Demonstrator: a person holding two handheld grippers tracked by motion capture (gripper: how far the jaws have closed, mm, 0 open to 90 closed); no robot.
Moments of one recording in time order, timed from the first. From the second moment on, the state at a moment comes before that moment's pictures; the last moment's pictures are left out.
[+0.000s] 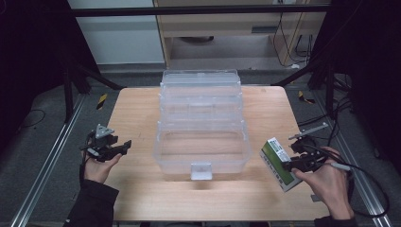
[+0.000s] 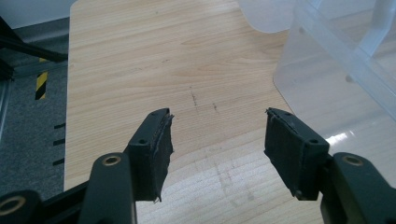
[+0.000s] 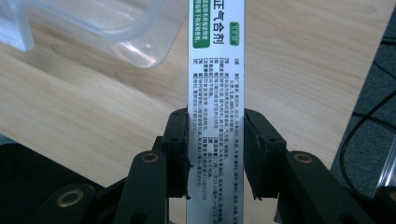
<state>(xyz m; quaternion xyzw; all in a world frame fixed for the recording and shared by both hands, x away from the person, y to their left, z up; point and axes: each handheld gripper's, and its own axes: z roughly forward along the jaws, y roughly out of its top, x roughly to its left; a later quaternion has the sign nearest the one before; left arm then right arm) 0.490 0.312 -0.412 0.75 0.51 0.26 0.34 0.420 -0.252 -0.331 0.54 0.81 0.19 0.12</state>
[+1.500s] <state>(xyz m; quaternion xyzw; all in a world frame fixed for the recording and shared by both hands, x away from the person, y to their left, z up) 0.491 0.314 -0.413 0.75 0.51 0.26 0.34 0.485 -0.182 -0.253 0.36 0.88 0.28 0.13</state>
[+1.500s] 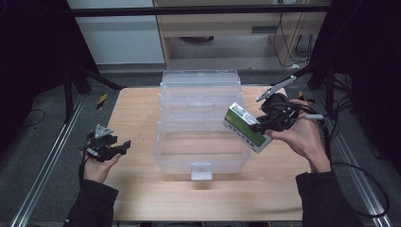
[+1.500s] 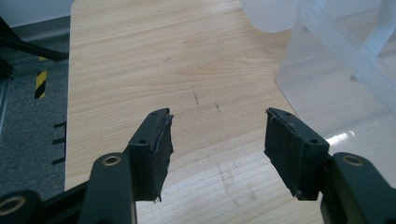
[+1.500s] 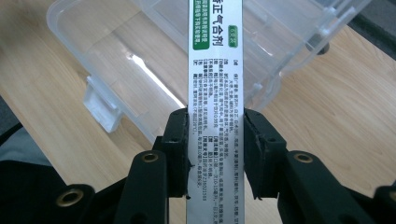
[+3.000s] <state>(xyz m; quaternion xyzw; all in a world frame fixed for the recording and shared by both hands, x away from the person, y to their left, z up) 0.495 0.317 -0.422 0.75 0.52 0.25 0.33 0.547 -0.126 -0.316 0.06 0.97 0.22 0.02</state>
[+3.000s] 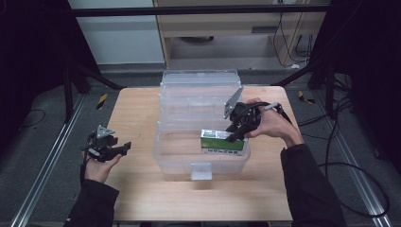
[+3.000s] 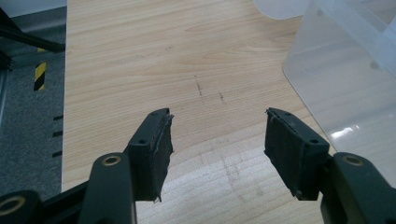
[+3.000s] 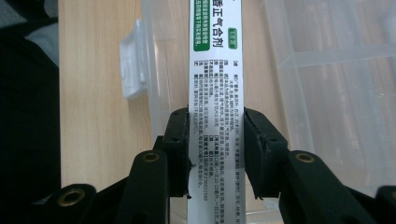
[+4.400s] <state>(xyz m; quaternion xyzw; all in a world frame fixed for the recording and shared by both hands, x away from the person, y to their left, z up) 0.496 0.316 -0.424 0.75 0.52 0.25 0.32 0.541 -0.131 -0.372 0.04 0.98 0.20 0.01</state>
